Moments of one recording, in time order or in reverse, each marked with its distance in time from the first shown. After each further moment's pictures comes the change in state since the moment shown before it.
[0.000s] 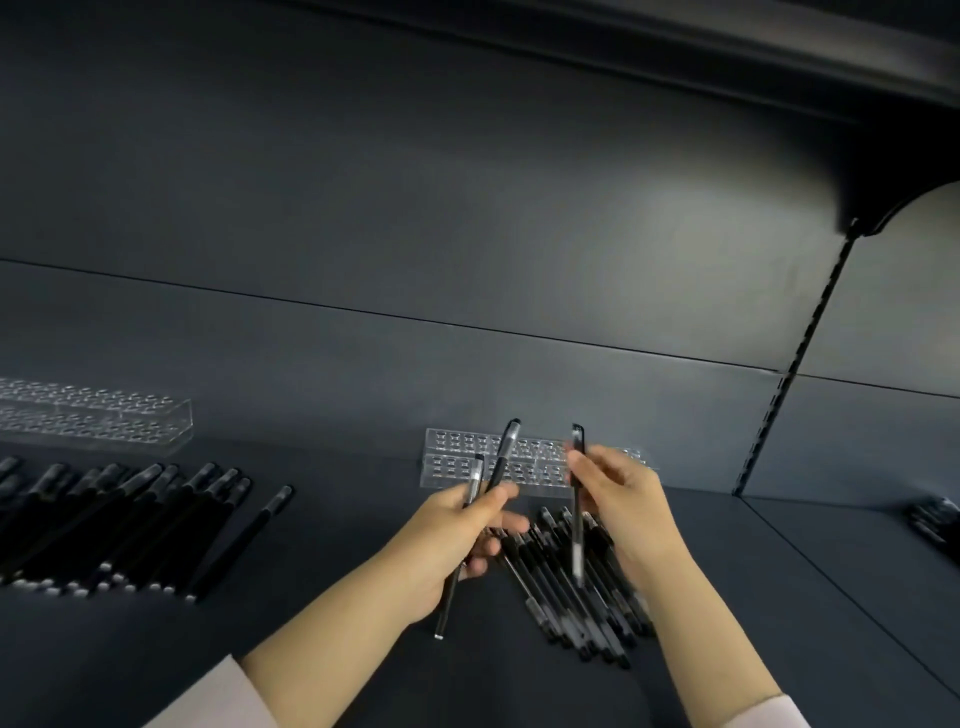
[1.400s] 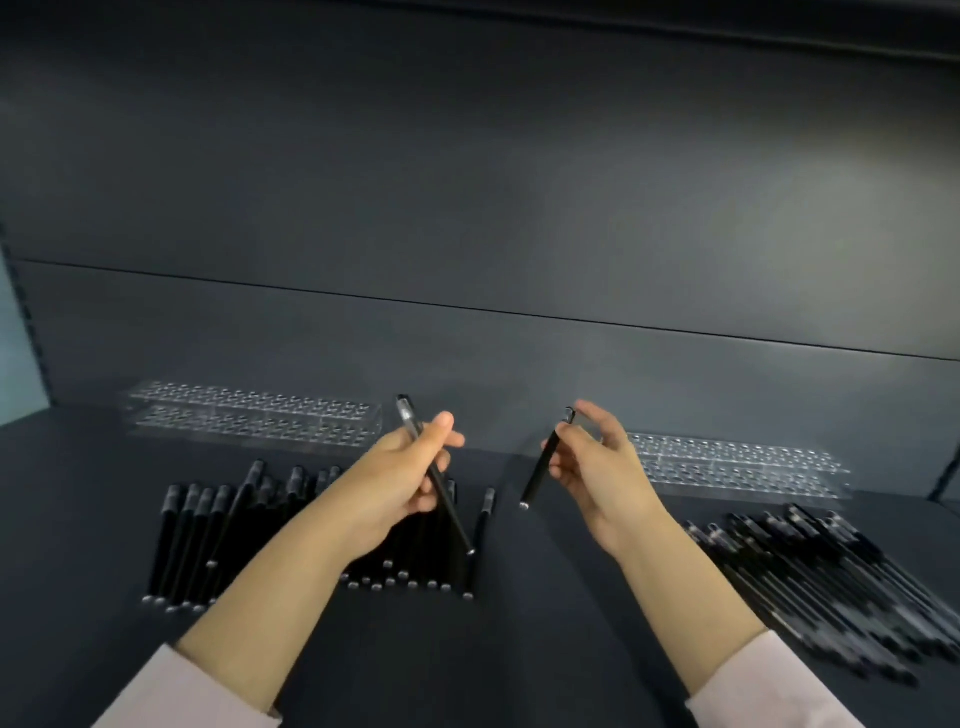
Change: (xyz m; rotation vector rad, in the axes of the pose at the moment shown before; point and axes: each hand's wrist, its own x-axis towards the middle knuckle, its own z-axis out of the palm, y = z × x) left_hand -0.036 0.050 -0.237 0.103 0.214 0.138; right_hand -0.022 -0.037 0.226 0.414 -0.070 0.206
